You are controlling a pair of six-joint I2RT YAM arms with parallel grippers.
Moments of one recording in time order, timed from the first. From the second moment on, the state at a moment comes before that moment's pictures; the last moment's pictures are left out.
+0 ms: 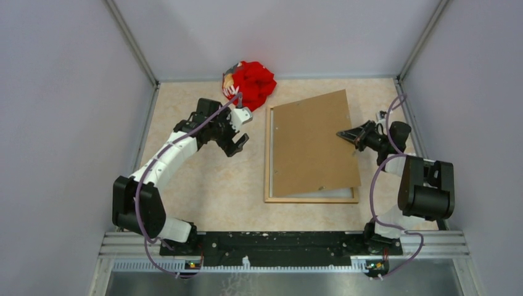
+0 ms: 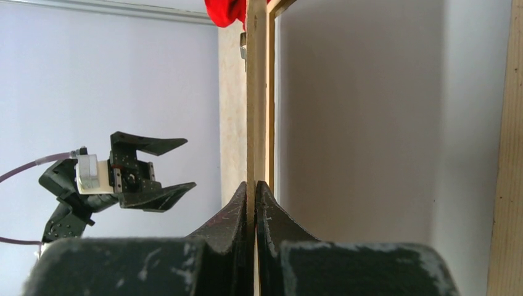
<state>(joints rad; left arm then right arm) -0.32 1.44 1.14 -0.55 0.37 0.60 -0.23 1.55 0.59 0.59 -0.95 1.00</state>
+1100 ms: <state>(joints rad) -0.32 1.42 1.13 -0.56 0.37 0.61 -0.18 1.65 0.57 0.70 -0.94 1.02</state>
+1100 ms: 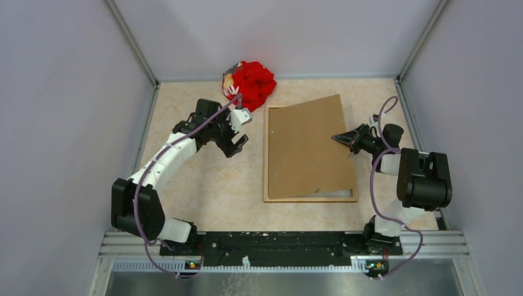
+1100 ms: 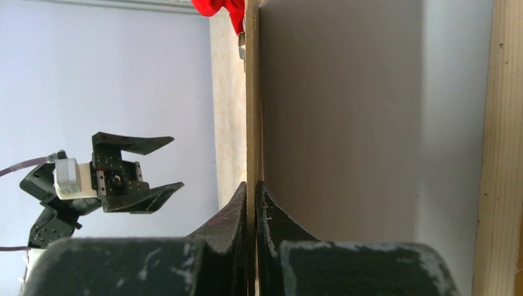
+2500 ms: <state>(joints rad) -0.32 1.40 1.09 -0.58 0.37 0.63 -0.11 1.66 0.62 0.53 -0.80 0.89</state>
